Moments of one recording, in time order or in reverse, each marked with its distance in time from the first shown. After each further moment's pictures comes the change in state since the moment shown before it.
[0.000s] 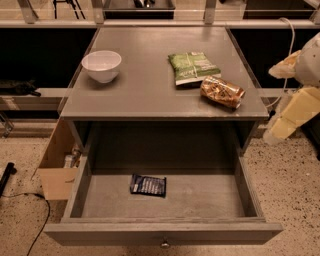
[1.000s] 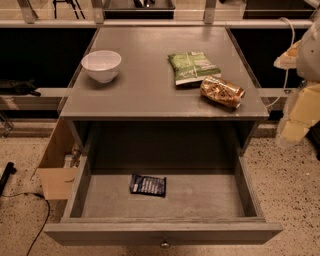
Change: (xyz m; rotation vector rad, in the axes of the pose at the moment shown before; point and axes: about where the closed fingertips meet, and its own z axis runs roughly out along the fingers) arm -0.003 0.013 -0.024 0.063 0.188 -0.108
